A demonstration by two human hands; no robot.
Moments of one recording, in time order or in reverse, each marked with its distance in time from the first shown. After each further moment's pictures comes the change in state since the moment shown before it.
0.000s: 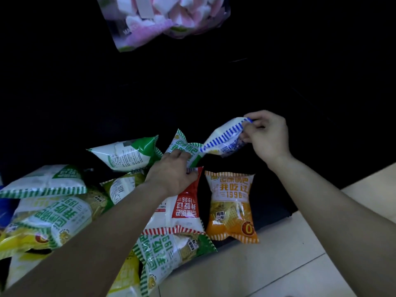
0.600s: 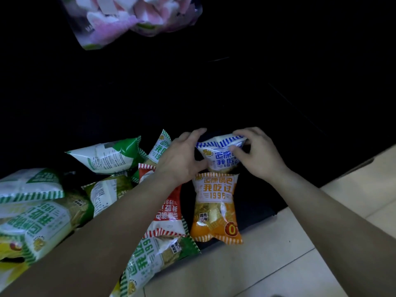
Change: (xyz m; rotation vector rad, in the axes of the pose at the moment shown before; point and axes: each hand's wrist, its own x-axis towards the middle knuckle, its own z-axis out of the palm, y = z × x) left_hand 0.033 0.053 0.004 -0.289 0.227 0.153; right_hand -0.013 0.034 -0.045 -0.560 -0.271 -0.208
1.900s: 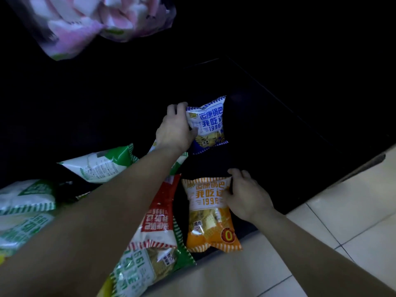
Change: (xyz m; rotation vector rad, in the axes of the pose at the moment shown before) left_hand 0.085 0.002 0.007 0.221 0.219 -0.164; right_hand -0.058 0.003 0.043 -0.241 -0.285 0.260
